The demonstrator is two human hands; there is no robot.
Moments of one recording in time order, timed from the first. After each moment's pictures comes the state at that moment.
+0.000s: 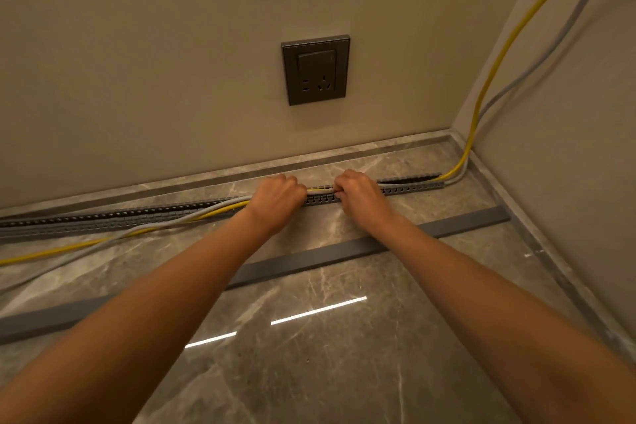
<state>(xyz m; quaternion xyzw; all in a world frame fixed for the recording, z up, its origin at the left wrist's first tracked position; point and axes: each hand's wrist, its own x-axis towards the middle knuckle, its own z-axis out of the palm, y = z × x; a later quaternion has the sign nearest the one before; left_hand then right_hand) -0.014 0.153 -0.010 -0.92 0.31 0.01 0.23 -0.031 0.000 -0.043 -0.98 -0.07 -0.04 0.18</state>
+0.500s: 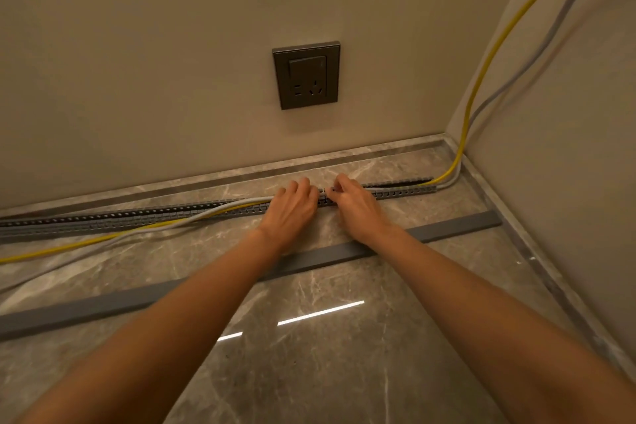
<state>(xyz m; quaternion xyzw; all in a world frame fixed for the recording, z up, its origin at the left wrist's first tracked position) -0.031 0.128 -0.027 -0.94 0.29 -0.05 0.15 -0.044 -0.007 -0.046 -0.99 -0.12 -0.04 0.12</state>
